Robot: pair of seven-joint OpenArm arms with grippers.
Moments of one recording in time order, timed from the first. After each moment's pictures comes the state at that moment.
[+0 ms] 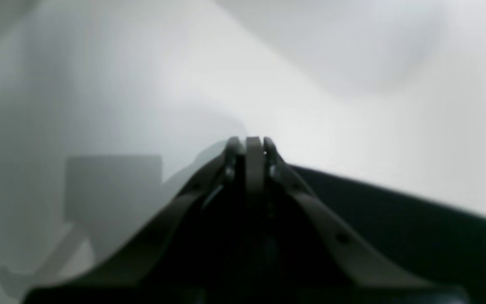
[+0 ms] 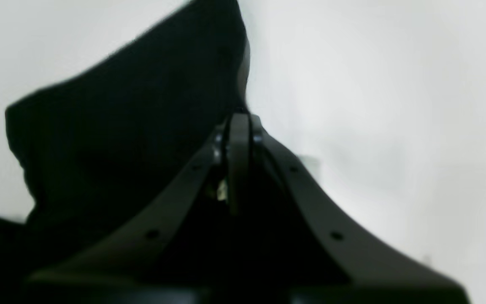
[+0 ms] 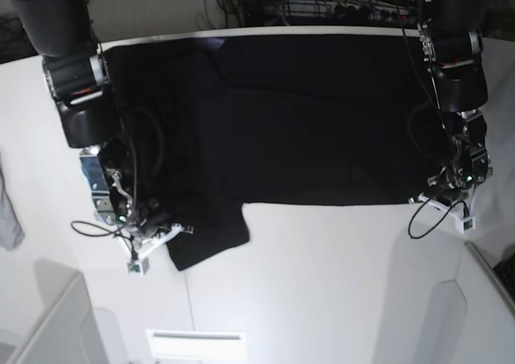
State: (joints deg) left arm -19.5 -23.9 -11.6 51.4 -20.2 -6.5 35.8; right arm 31.7 13.2 -21.1 47.1 33.7 -3.2 -32.4
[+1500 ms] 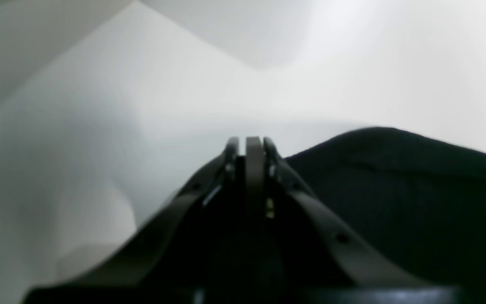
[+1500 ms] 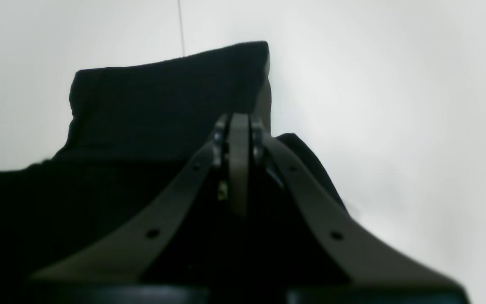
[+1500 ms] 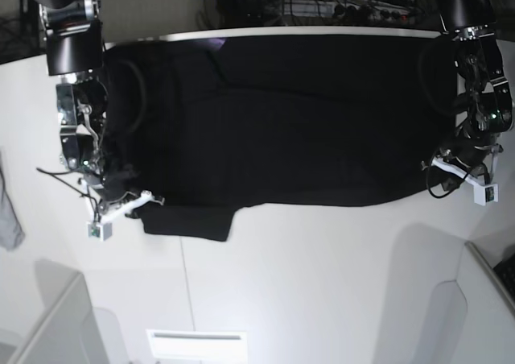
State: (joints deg) left arm 6.3 -25.3 -21.5 94.1 -32.9 -6.7 45.7; right arm 10.1 17.9 -6.6 80.2 33.3 -6.5 -38.8
